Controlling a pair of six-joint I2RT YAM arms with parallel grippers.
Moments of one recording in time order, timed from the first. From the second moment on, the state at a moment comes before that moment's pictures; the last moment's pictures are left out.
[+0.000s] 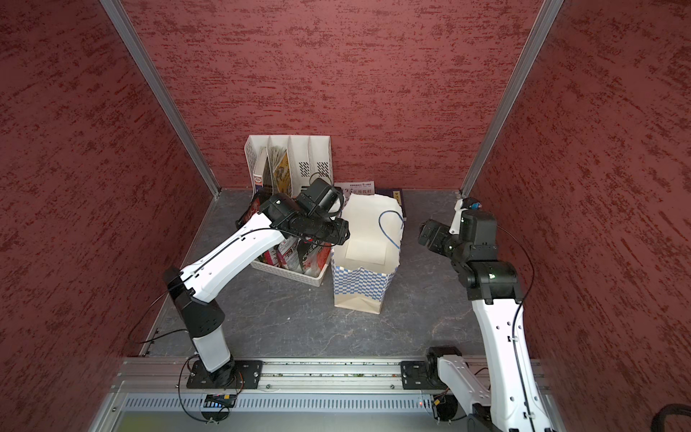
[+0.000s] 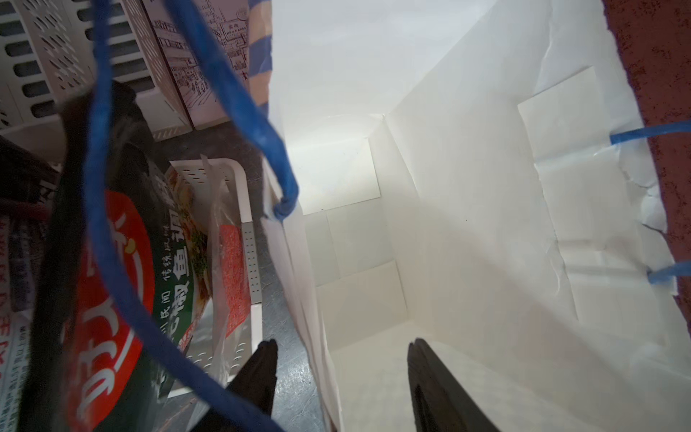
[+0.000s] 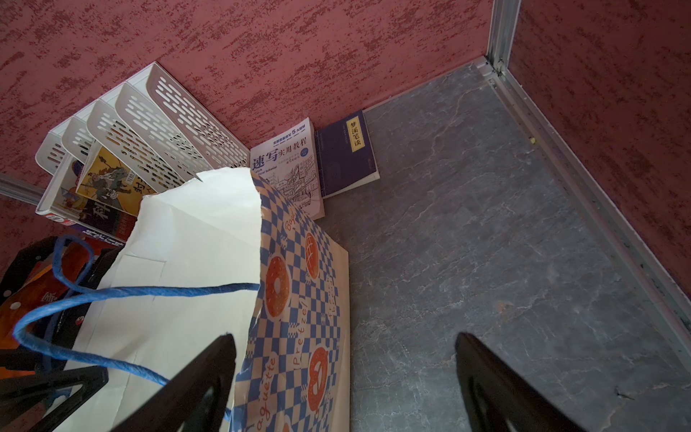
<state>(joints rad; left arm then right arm) -0.80 1.84 2.04 -1.17 0.00 -0.45 0.01 0.94 1.27 -0.91 -0.09 0.41</state>
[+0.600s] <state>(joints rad) -0.78 1.91 2.11 -1.18 0.04 -0.45 0.01 0.93 1.22 -0.89 -0.05 0.41</state>
